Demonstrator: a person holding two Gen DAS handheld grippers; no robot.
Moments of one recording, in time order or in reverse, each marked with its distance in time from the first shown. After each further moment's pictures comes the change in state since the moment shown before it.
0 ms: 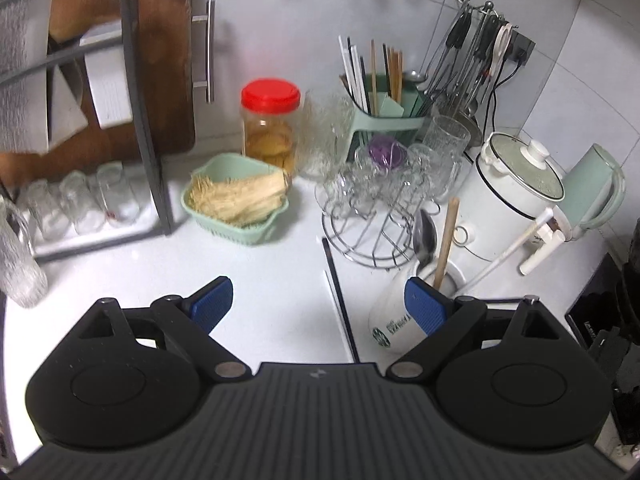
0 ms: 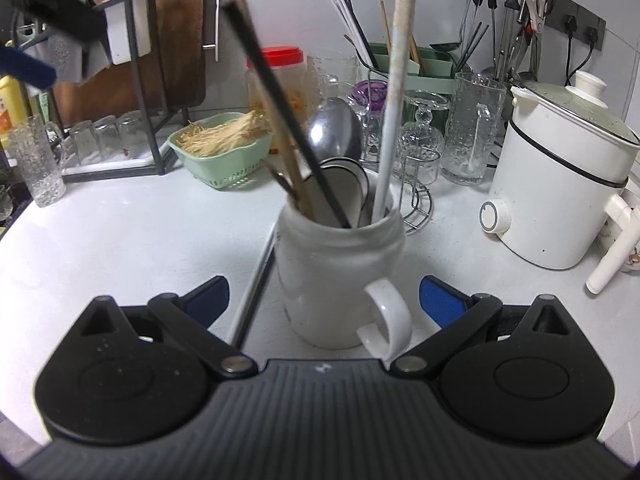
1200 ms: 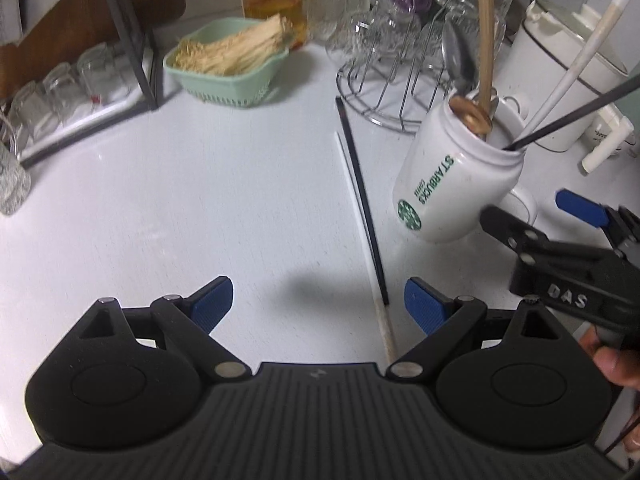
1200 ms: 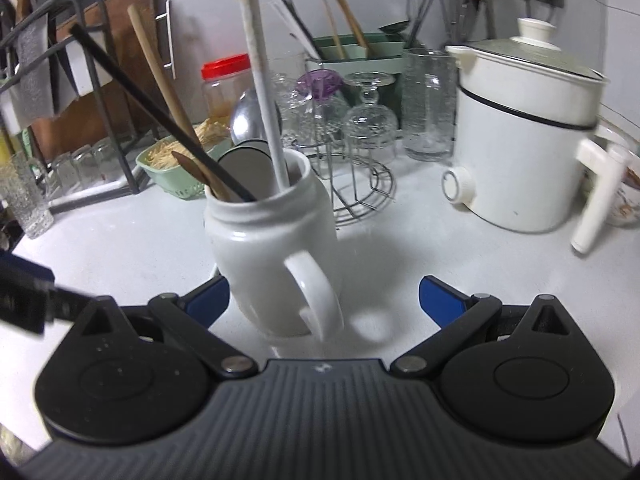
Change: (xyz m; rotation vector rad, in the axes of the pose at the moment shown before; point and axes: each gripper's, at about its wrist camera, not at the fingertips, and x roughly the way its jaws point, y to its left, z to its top) left arm 0.094 -0.039 -0.090 0.013 0.242 0.157; right arm 0.015 -0.055 -0.014 0.115 0.000 0.023
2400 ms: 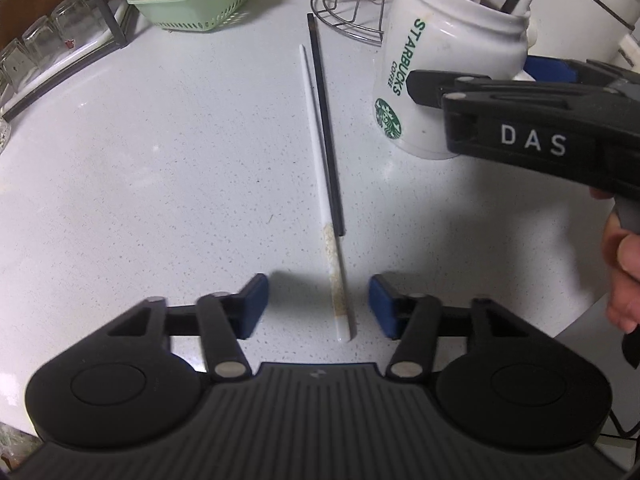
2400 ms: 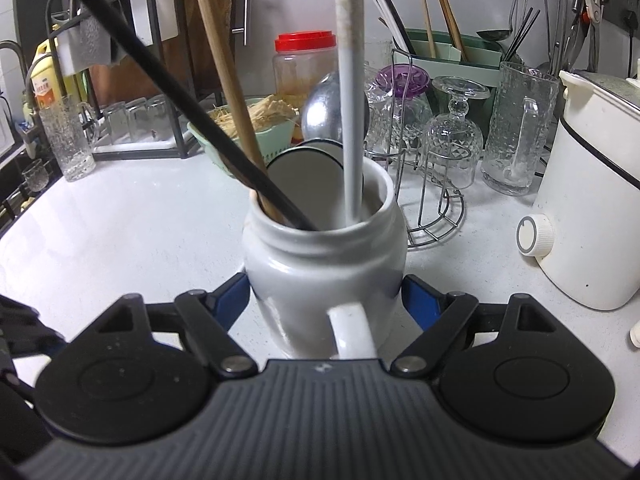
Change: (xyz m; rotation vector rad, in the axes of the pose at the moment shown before) left arm 0.050 -0.048 -0.042 -0.004 0.104 0.058; right arm 0.033 0.005 0.018 -0.206 0.038 0.176
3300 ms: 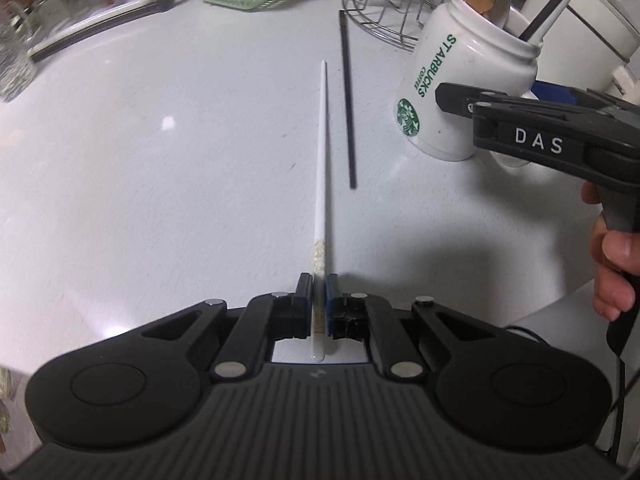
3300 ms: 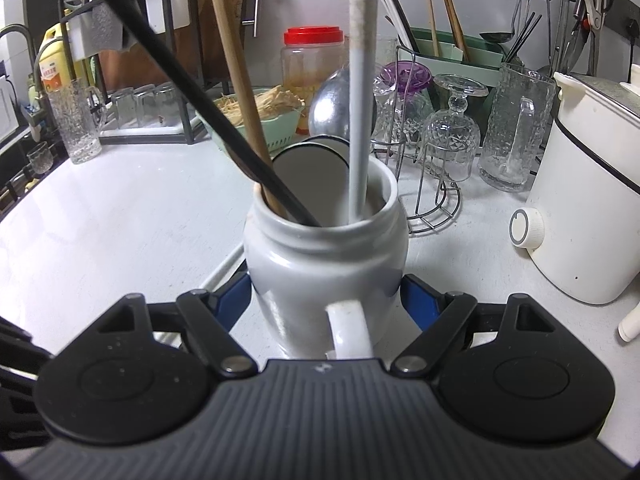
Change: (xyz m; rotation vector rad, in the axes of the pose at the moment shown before) left arm -0.025 0.023 -0.042 -0.144 -0.025 -0.042; right arm -0.013 0.004 -0.010 -0.041 0.011 0.000
